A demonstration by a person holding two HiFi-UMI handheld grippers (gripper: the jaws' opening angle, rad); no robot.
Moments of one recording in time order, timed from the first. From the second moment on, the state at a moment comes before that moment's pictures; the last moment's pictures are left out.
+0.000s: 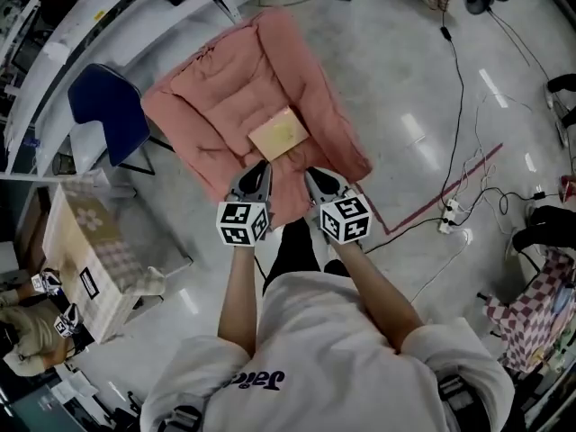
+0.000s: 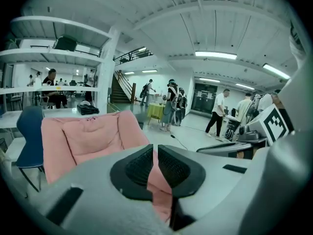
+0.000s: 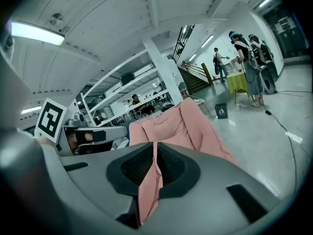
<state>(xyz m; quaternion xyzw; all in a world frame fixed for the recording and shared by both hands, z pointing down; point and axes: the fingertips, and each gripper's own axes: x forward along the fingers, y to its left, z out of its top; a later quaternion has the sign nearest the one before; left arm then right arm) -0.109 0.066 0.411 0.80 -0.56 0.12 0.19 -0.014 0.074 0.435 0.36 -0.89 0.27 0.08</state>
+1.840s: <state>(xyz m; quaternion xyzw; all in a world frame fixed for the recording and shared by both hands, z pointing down) -0.191 -0.170 0.865 0.81 -0.23 0.44 0.31 -0.132 -0.096 0.906 0.39 -0.64 0.67 0.00</state>
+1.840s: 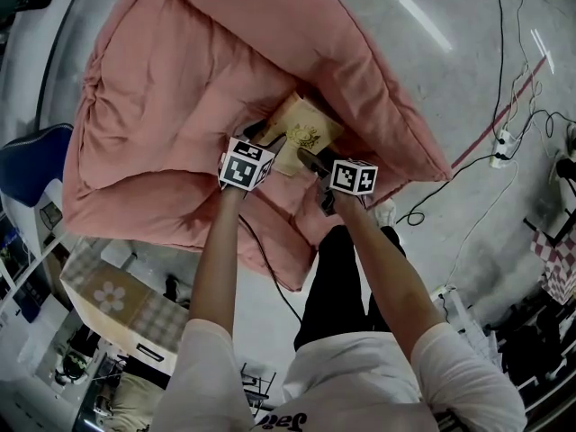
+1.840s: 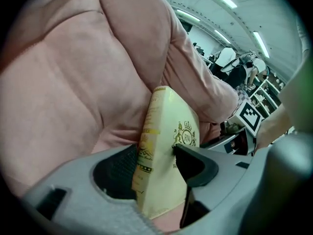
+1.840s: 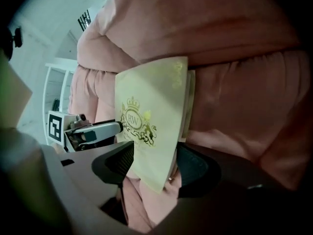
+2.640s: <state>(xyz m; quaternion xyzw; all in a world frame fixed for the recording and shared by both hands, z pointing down) -0.161 -0.073 0.658 0.81 -0.39 0.29 0.34 -0.069 -0.029 0.702 0.36 -0.74 0.55 0.11</state>
